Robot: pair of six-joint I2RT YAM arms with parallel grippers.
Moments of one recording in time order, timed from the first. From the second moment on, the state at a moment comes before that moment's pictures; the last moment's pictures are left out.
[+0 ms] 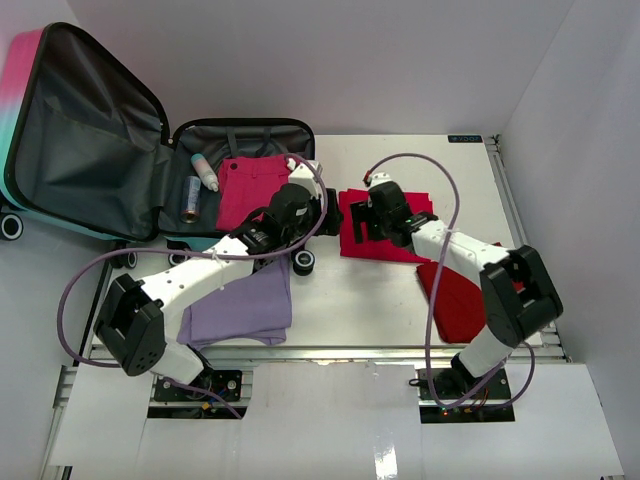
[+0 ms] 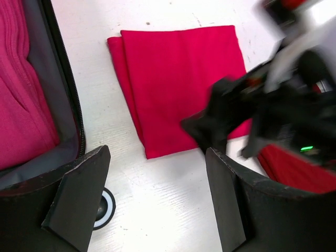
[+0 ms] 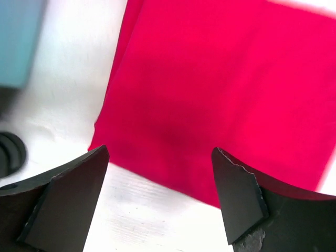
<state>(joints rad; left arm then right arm) -0.77 1.46 1.11 -0.07 -0.21 -0.44 0.57 1.60 1.05 -0.21 0.16 0.20</state>
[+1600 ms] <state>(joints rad) -0.67 2.30 1.76 -0.23 -0.07 -0.50 0.05 1.83 1.08 -0.13 -0.24 0.18</state>
